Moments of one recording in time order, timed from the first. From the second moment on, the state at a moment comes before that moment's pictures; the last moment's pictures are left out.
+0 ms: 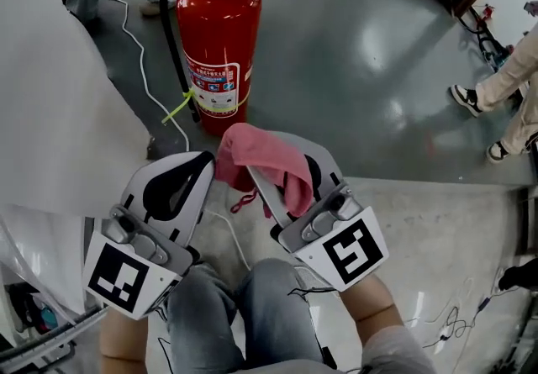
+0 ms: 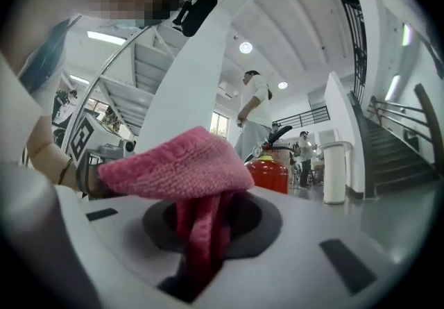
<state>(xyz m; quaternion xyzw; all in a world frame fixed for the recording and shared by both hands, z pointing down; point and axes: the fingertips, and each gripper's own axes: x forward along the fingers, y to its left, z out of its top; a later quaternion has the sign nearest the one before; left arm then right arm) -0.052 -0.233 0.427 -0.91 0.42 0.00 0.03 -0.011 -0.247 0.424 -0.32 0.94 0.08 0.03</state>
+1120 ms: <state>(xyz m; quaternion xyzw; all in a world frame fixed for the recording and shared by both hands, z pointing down) -0.020 -0.128 0.026 -0.91 0.41 -0.01 -0.01 0.021 -0.135 0.023 -0.35 0.94 0.01 0.02</state>
